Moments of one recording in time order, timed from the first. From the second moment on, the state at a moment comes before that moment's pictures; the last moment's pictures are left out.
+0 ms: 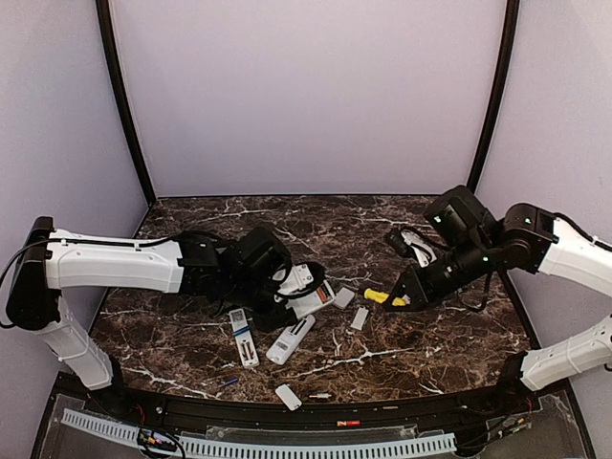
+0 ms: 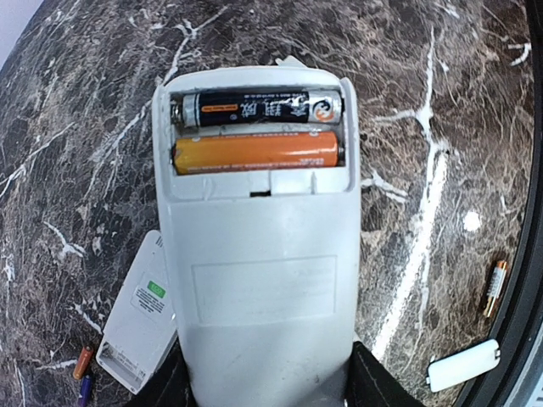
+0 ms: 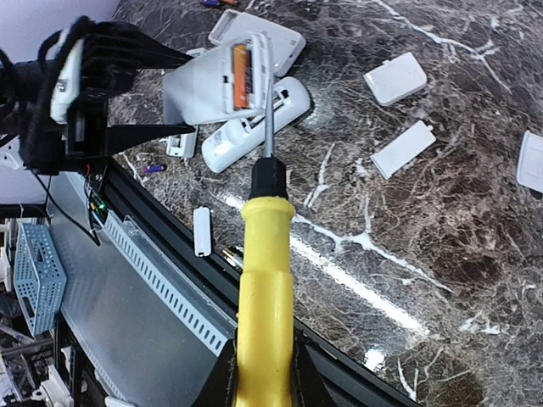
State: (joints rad) left arm -1.07 1.60 1.17 -0.55 -0.08 0.13; right arm 0.93 1.11 1.09 -0.93 -0.26 0.59
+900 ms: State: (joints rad) left arm -1.11 1.67 1.11 -0.54 -0.04 0.28; right arm 1.07 1.42 1.22 -1.02 -0.20 0.53
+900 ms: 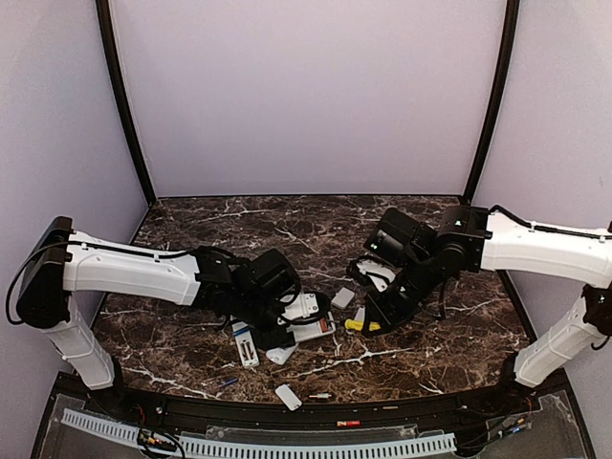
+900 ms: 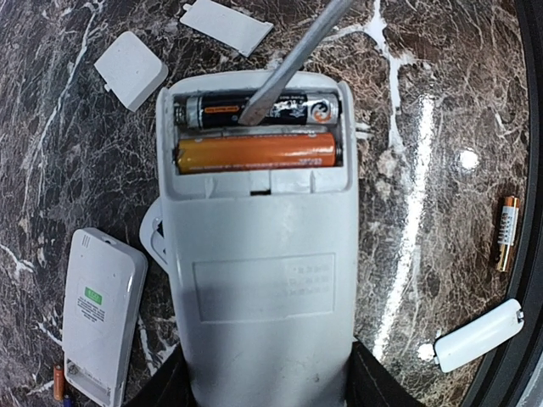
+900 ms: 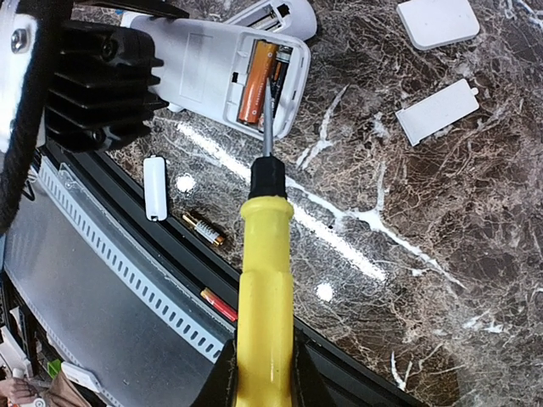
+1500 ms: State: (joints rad) left arm -1.14 1.70 1.13 -0.58 -0.07 0.29; right arm 1.07 1.57 1.34 -1.13 -0.22 0.51
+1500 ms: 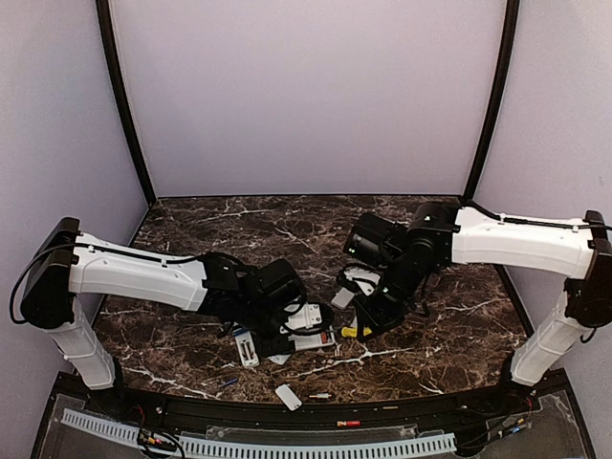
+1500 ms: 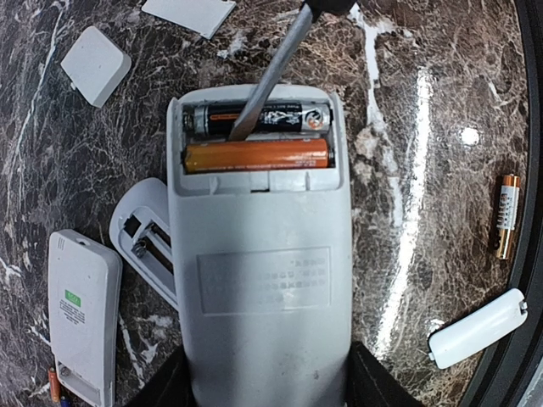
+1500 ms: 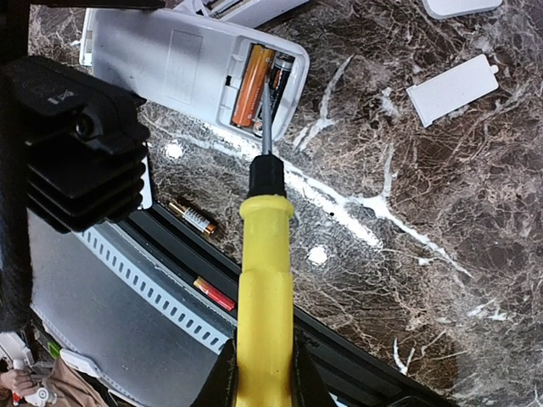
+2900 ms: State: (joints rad) left arm -1.16 1.74 1.13 -0.55 -0.02 0.28; right arm 0.75 1.22 0.76 -0.45 -0.85 0.66
